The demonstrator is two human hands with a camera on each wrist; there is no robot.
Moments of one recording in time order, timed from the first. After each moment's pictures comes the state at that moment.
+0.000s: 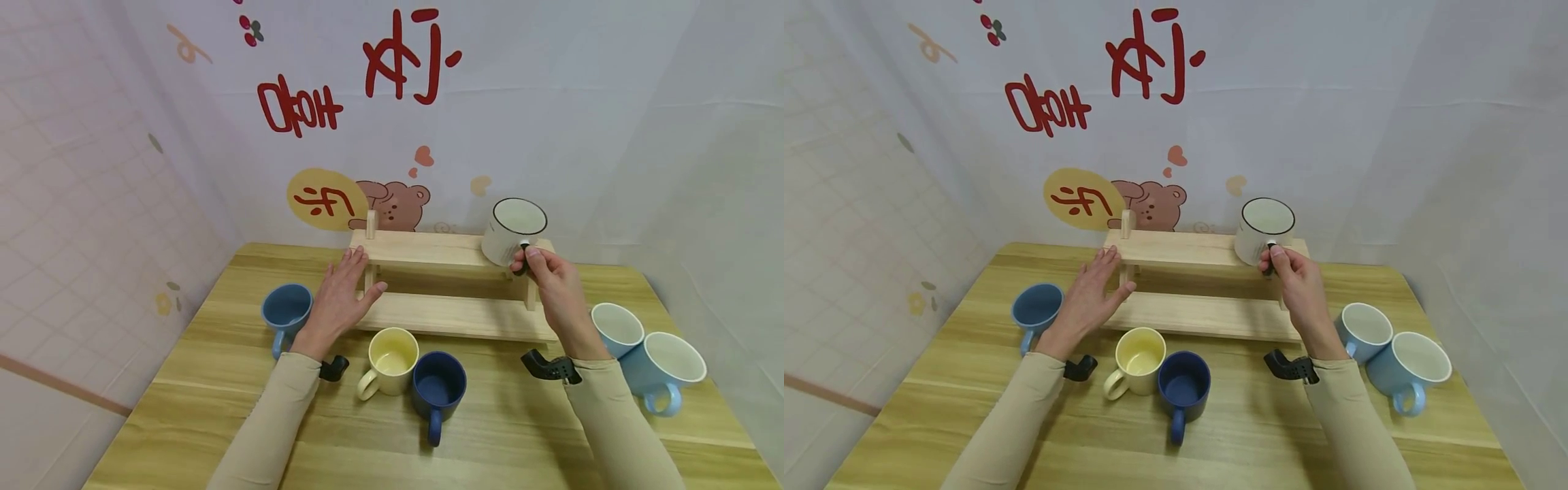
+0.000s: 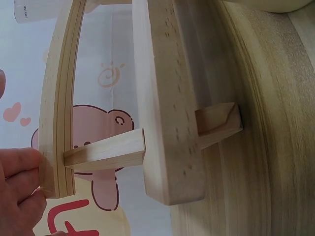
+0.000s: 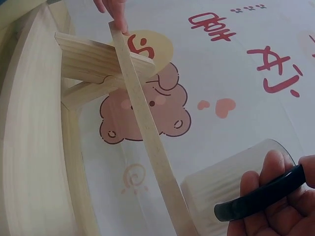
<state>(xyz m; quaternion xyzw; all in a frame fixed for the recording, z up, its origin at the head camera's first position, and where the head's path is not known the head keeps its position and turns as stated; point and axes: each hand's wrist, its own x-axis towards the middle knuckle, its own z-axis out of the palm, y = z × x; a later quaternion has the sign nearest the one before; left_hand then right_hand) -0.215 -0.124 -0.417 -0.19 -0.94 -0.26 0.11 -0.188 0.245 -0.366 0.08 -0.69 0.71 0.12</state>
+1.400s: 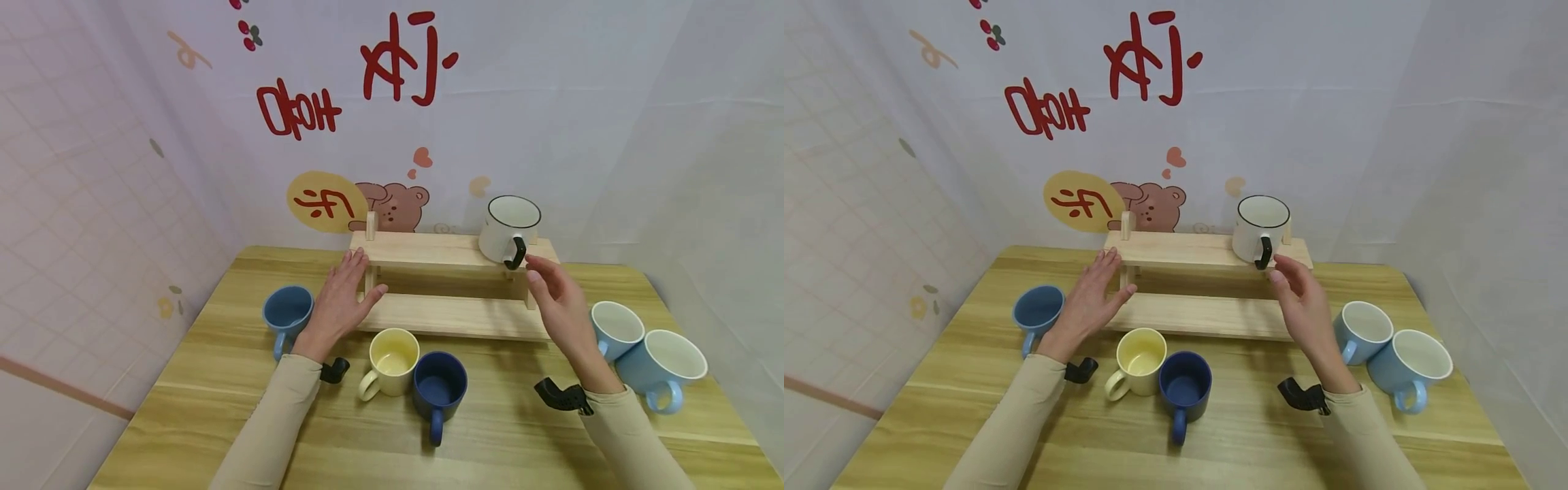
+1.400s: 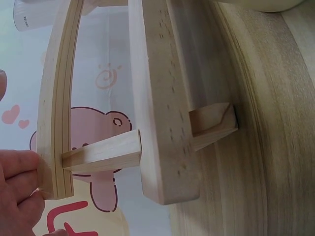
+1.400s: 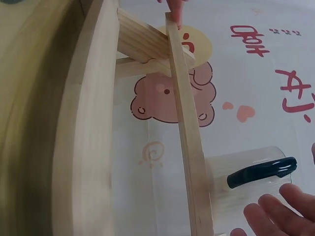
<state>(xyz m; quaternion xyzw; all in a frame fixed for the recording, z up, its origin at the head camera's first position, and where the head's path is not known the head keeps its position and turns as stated) -0.213 -0.125 -0.419 -0.19 -0.94 -0.25 0.09 -0.154 0.254 -0.383 0.07 -0.85 0.50 0.18</state>
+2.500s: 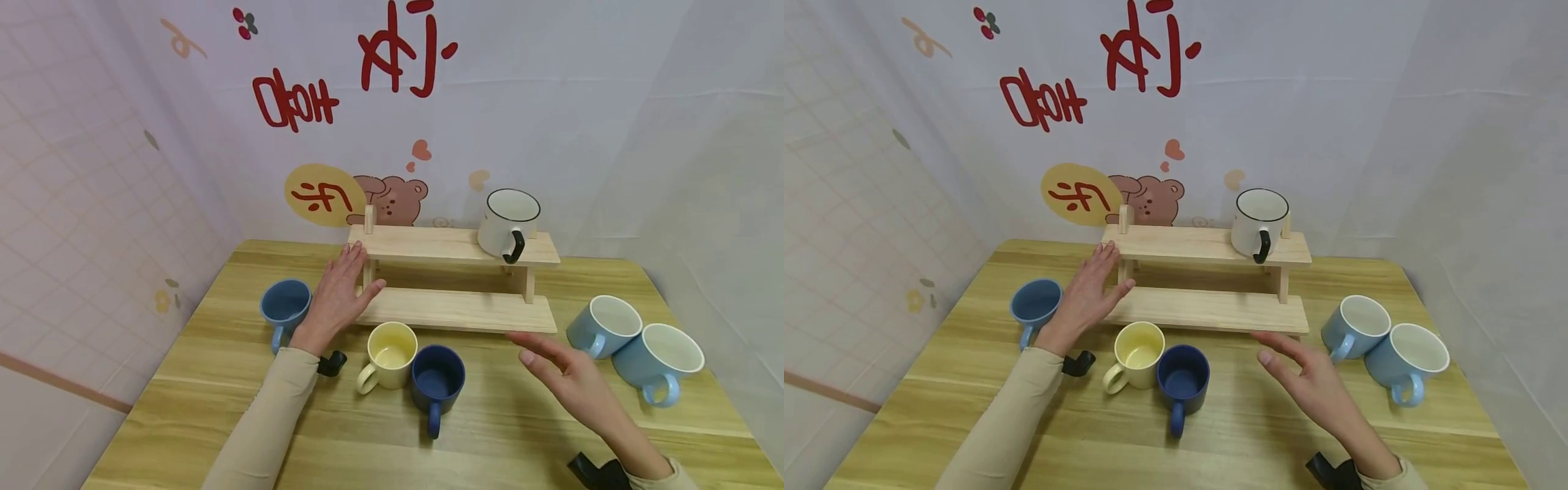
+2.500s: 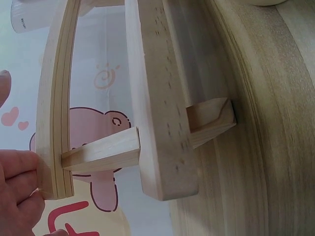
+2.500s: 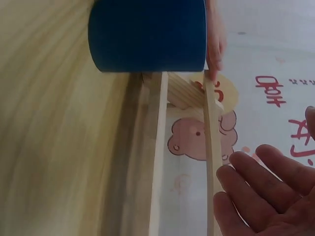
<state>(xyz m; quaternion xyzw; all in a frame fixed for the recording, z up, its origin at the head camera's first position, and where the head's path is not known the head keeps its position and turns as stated) -0.215 -0.124 -0.419 -0.19 -0.95 -0.23 0.10 -0.063 0.259 -0.404 0.15 -0.90 0.41 0.05</state>
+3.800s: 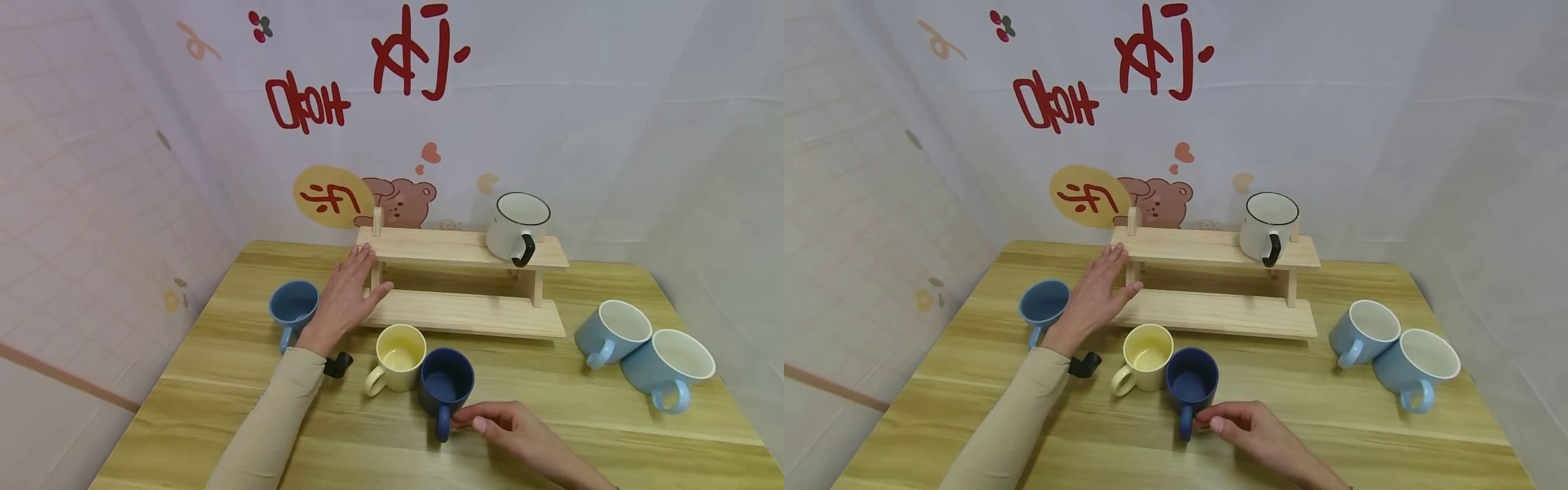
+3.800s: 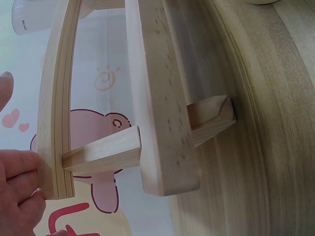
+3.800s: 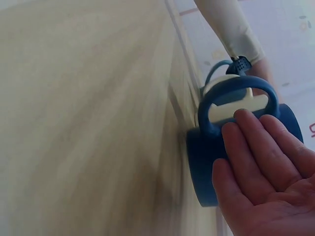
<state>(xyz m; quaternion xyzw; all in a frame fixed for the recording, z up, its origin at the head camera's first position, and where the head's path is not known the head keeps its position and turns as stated) -0.214 -0.127 -0.417 -0.19 -0.95 -0.23 0.09 -0.040 0.203 -0.460 0.23 -0.72 0.60 -0.26</state>
